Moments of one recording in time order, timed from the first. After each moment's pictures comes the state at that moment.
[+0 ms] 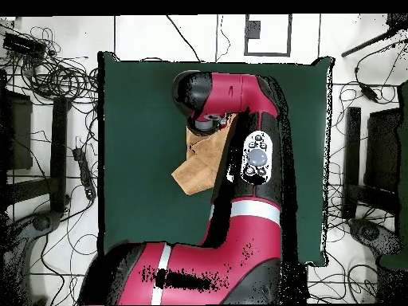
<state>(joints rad) -0.06 -0.24 -0.10 0.86 -0.12 1.20 1.65</state>
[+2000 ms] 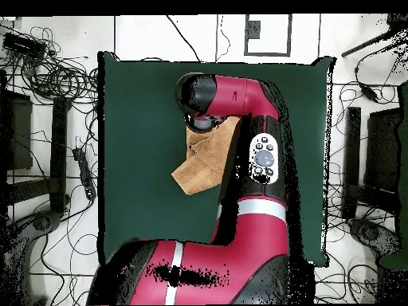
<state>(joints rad) -0.09 -0.24 -0.04 0.90 -0.07 1.08 1.65</state>
